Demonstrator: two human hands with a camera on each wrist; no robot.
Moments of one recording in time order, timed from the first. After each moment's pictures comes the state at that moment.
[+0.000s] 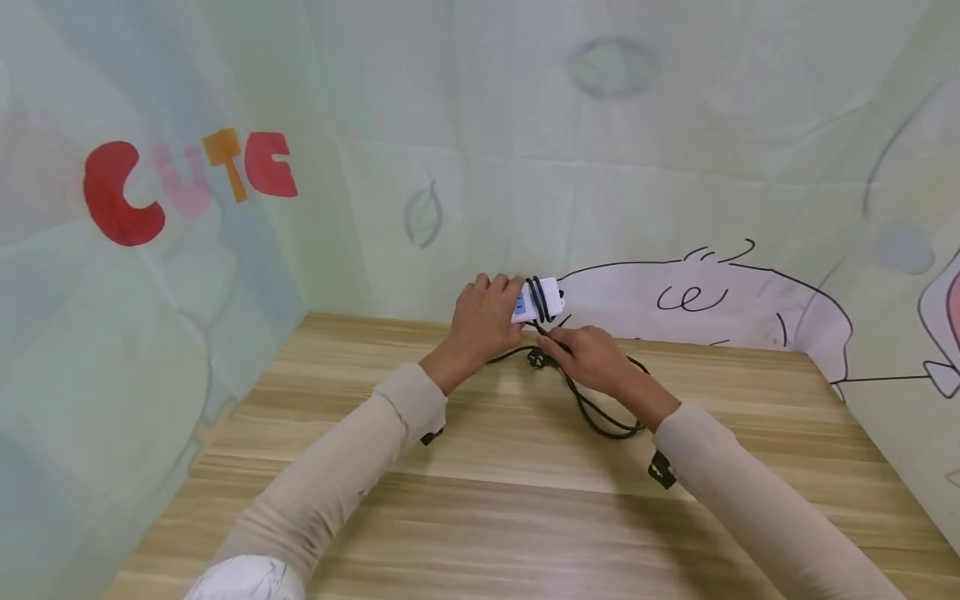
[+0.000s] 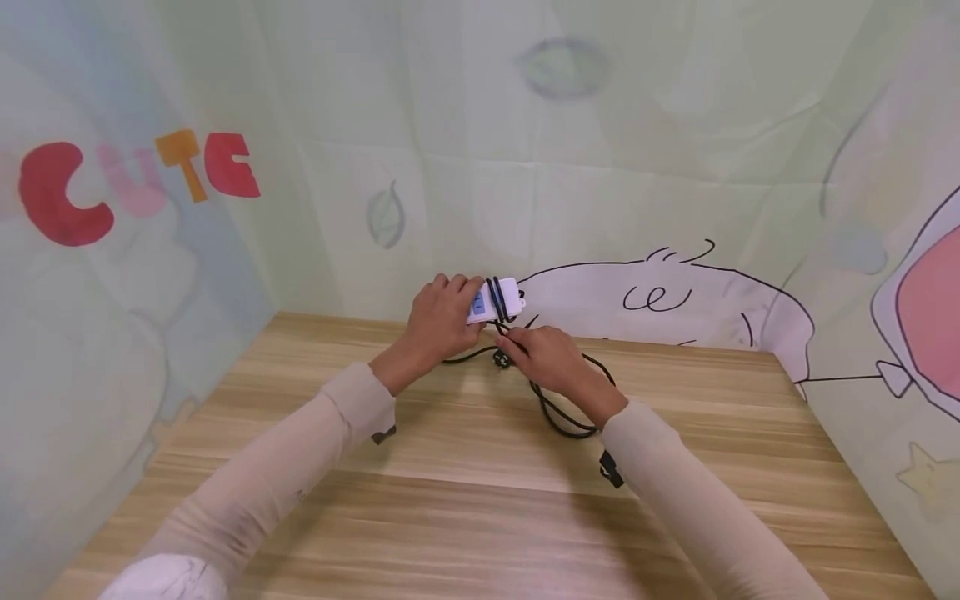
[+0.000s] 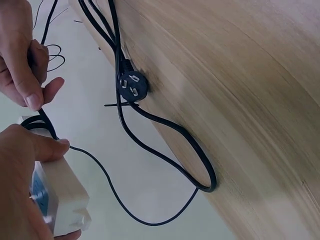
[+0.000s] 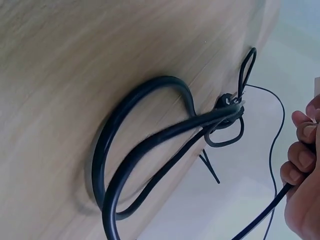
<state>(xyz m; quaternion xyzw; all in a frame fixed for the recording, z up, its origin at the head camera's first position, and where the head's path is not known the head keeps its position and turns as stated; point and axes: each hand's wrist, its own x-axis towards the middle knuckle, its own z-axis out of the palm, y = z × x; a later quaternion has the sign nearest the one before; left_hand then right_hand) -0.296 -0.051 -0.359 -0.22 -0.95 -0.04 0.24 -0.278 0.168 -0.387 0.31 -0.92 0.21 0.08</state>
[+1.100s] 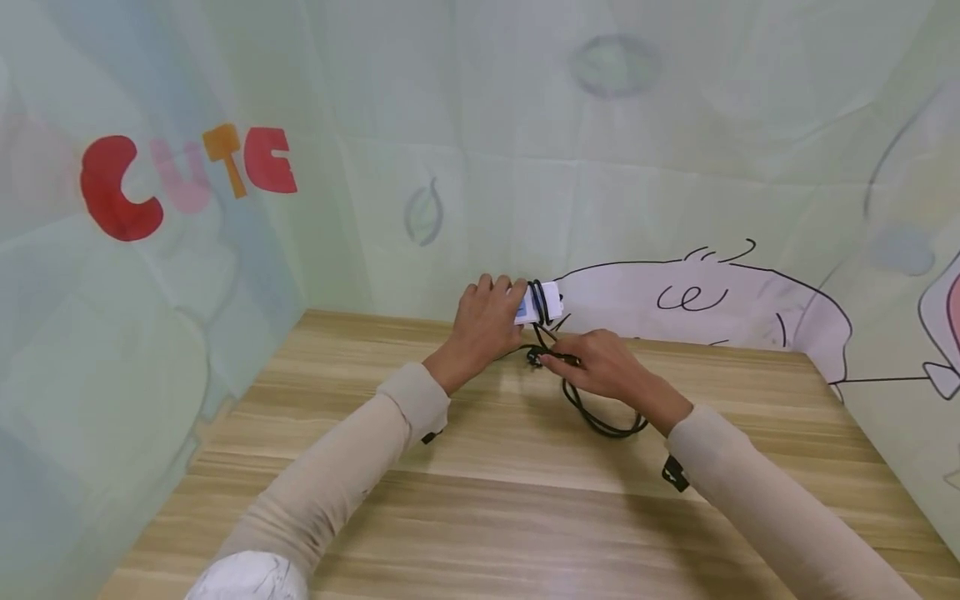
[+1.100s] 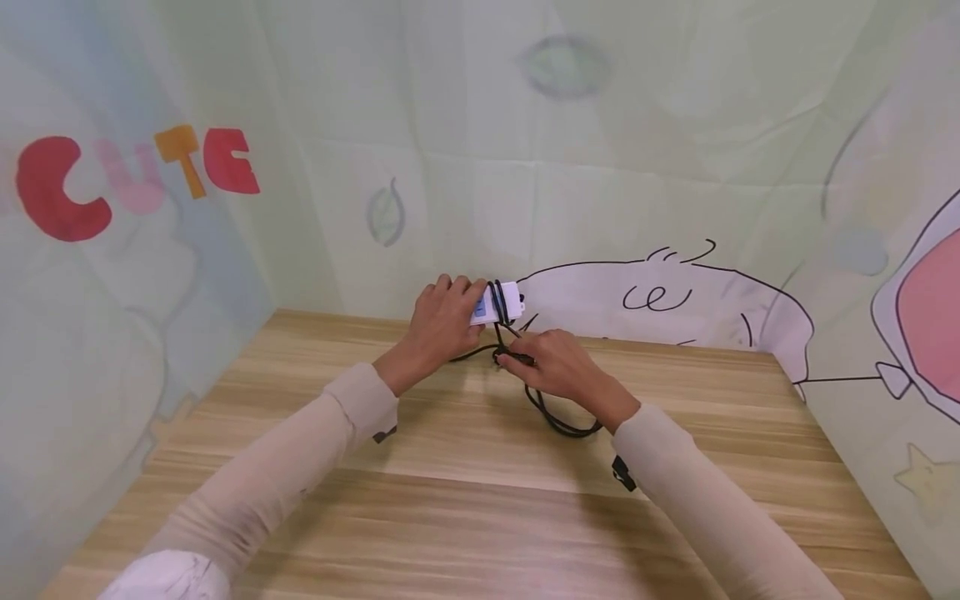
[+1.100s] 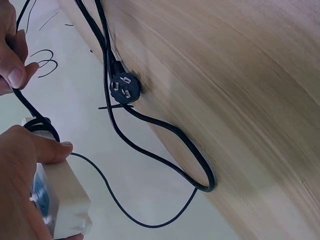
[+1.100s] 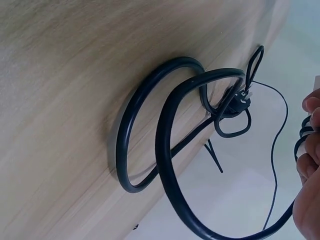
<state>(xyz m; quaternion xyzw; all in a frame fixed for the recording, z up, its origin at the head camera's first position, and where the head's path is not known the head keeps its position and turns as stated) -0.296 -0.047 -0.368 -0.23 -0.93 0.00 0.28 -0.271 0.184 -0.390 0.43 -0.87 0.17 0.17</state>
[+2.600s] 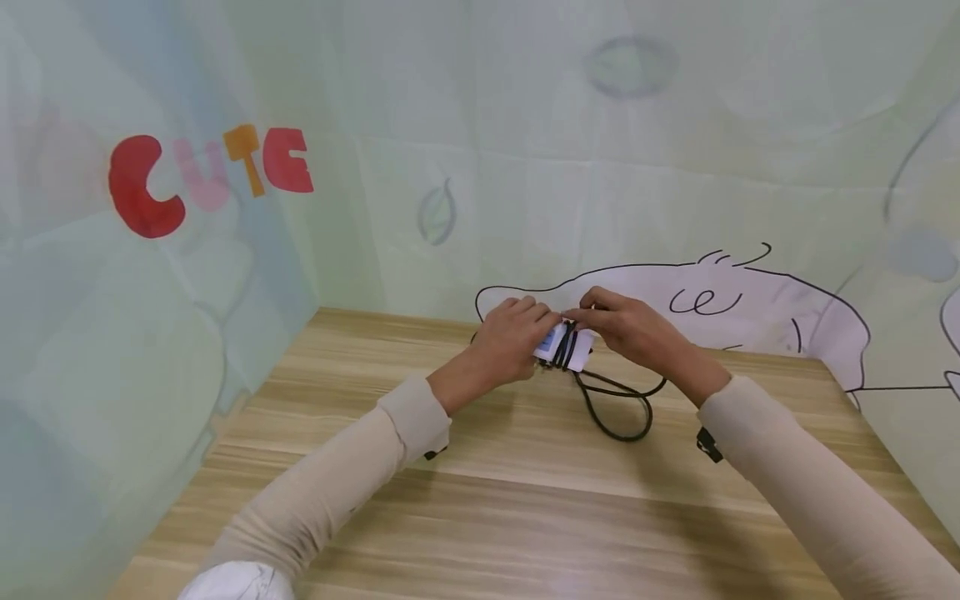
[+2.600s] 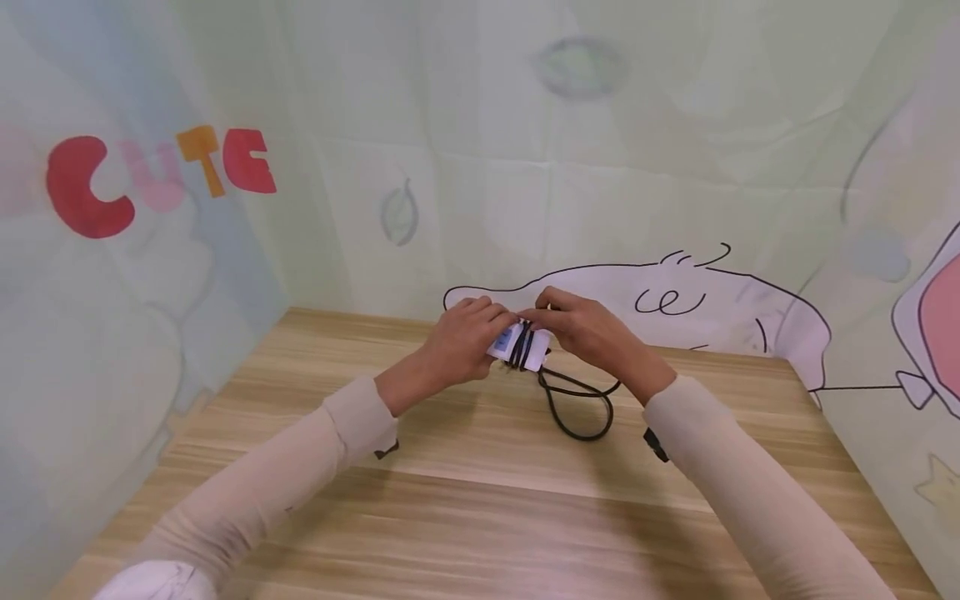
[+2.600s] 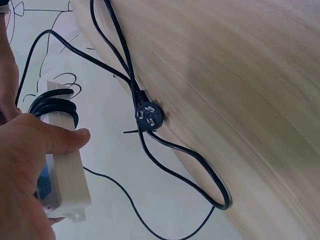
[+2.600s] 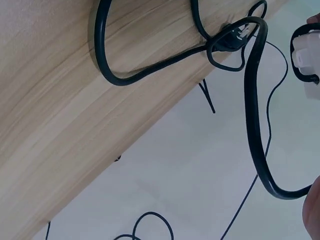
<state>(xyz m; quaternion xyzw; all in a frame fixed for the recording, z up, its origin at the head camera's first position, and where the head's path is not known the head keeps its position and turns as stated) -0.265 -0.040 -0.362 -0.38 -0.90 0.02 0.23 -0.293 0.219 -0.349 0.52 -0.81 0.14 0.26</state>
